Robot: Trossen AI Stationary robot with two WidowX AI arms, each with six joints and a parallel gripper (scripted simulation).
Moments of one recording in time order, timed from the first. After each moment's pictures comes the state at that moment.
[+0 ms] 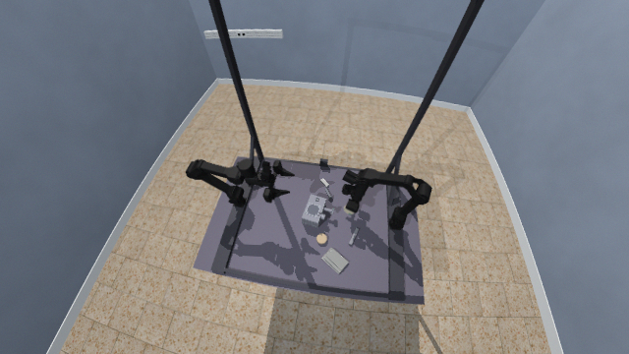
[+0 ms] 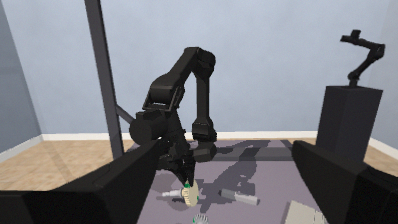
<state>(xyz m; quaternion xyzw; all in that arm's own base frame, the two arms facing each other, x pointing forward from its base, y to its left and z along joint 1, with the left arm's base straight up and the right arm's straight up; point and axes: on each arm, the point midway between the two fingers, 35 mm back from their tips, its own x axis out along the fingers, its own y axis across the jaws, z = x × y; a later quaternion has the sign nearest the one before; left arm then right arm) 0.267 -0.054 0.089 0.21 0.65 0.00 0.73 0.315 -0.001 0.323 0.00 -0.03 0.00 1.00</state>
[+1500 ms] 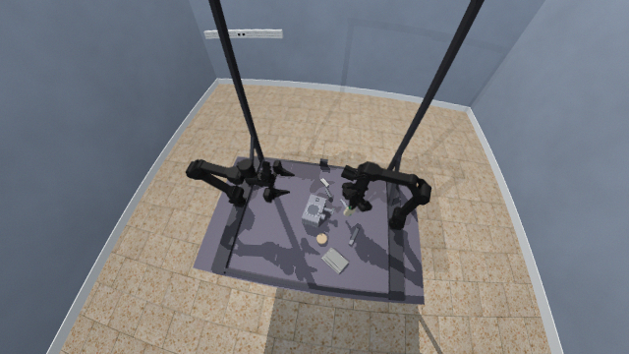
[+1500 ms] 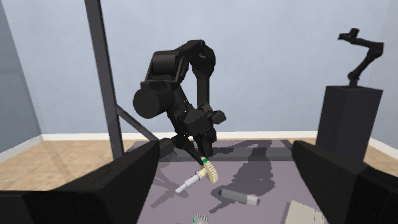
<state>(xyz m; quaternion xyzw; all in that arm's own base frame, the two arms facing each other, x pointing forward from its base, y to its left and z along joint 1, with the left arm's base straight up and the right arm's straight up) 0.276 -0.018 0.162 -0.05 0.57 0.31 0.76 0.315 -0.001 0.323 0.00 -0.03 0.00 1.00</state>
